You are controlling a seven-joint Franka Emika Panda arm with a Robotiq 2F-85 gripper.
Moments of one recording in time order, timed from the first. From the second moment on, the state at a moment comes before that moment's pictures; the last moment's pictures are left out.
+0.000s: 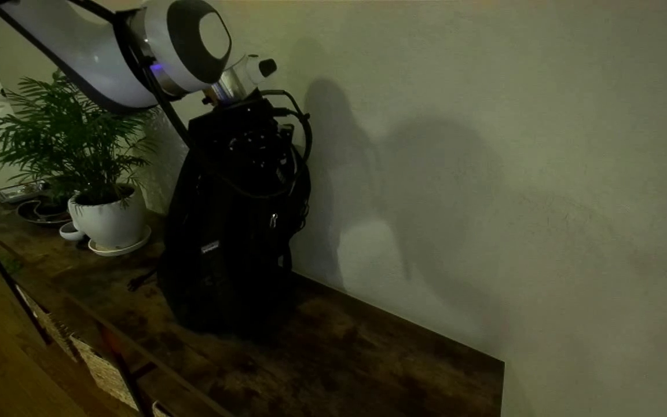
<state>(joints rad) 0.08 0.46 -0.05 -1.88 -0.42 2.79 0.00</state>
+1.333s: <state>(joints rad) 0.07 0.50 -0.08 -1.92 -0.33 2.94 -0.05</state>
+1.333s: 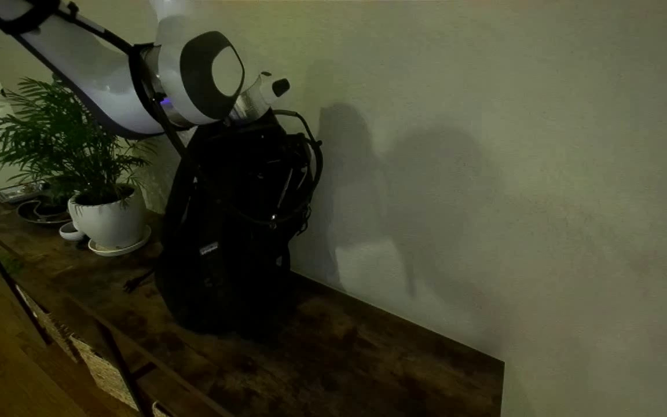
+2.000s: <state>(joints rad) 0.07 0.44 -0.02 -1.93 -0.28 2.58 -0.08</state>
